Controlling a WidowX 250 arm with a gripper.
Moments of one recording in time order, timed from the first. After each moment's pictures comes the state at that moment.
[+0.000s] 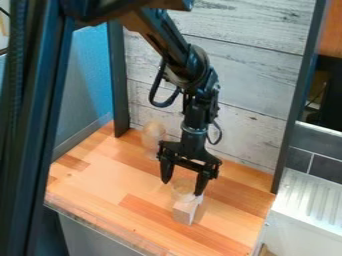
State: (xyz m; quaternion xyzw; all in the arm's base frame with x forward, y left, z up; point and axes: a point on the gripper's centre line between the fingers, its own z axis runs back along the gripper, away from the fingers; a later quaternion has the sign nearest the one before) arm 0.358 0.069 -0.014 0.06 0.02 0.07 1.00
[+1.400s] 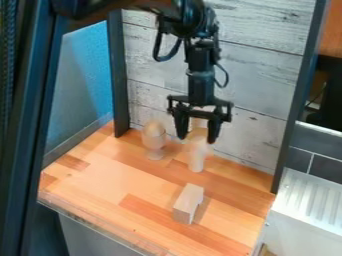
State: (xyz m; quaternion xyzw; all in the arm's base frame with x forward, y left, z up) arm 0.398 0.071 0.067 -0.03 0.00 0.10 0.99
